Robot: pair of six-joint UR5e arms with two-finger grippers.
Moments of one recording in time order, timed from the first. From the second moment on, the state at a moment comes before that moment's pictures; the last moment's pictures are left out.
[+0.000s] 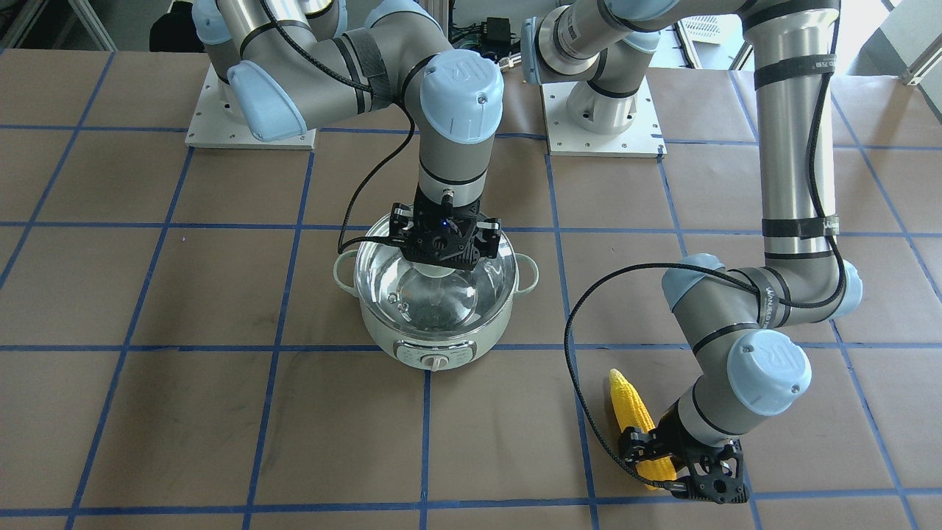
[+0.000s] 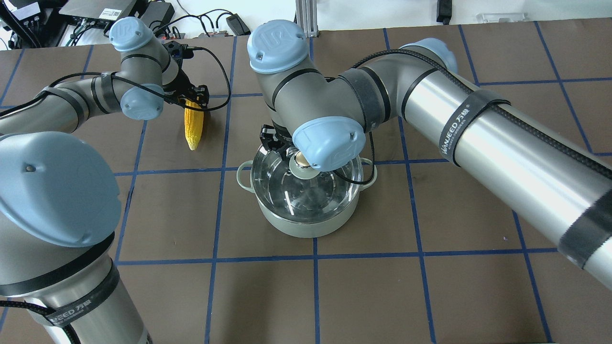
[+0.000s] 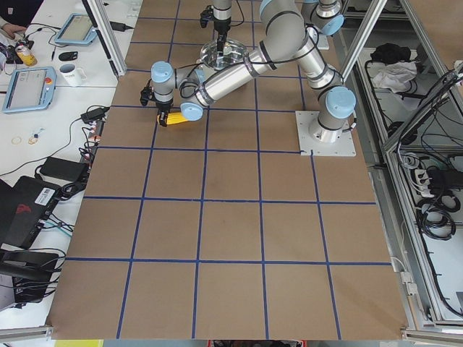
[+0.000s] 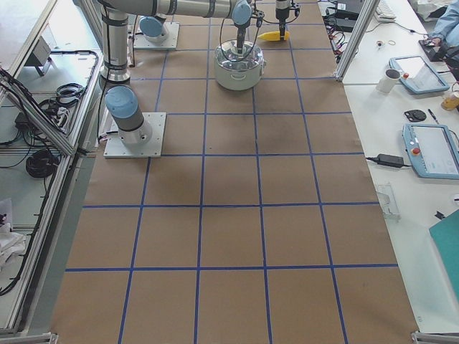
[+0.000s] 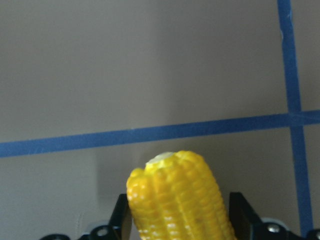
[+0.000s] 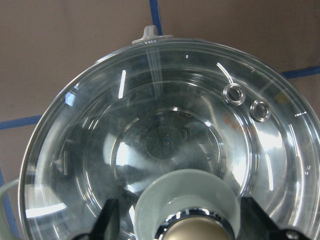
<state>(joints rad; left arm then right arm) -1.42 -2.26 -1.48 -0.82 1.49 0.23 2.04 -1.23 1.55 -1.88 -1.61 0.63</state>
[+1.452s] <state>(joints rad) -1.52 -1.91 -1.48 -1.22 1.63 0.02 1.79 -1.53 1.54 -1.52 -1.56 0.38</state>
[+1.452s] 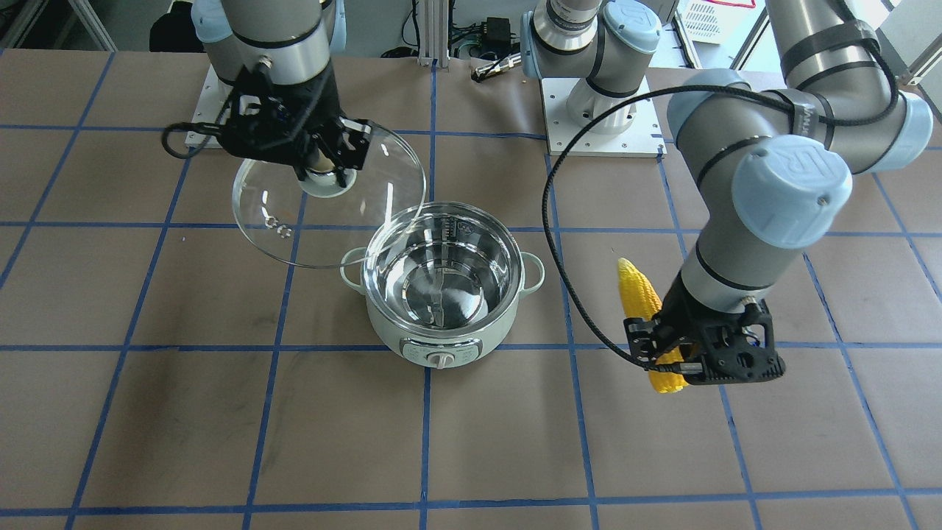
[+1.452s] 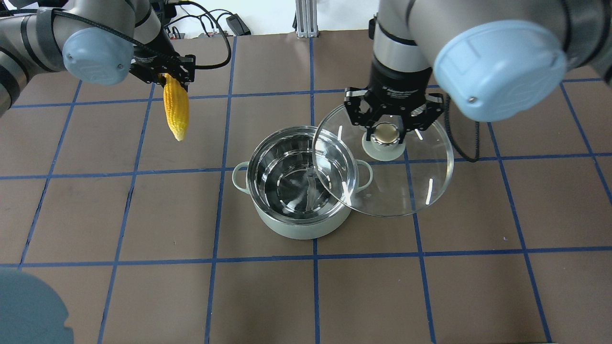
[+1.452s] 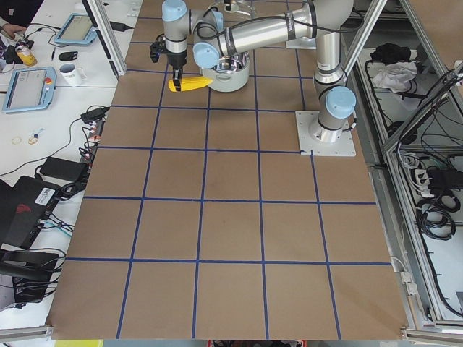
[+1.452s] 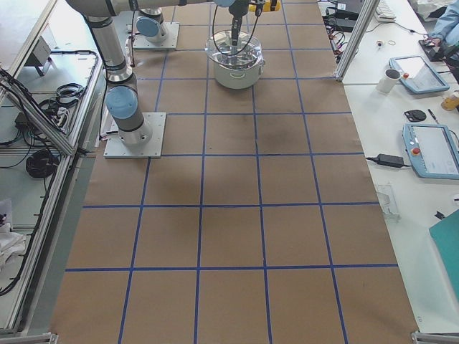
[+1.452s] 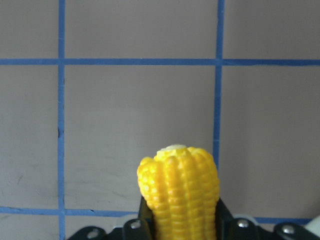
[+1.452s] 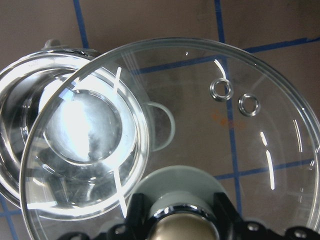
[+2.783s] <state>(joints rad) -1.92 -1.89 -1.60 -1.21 1.47 -0.18 1.57 -1.67 1.54 -1.35 -1.56 0.09</state>
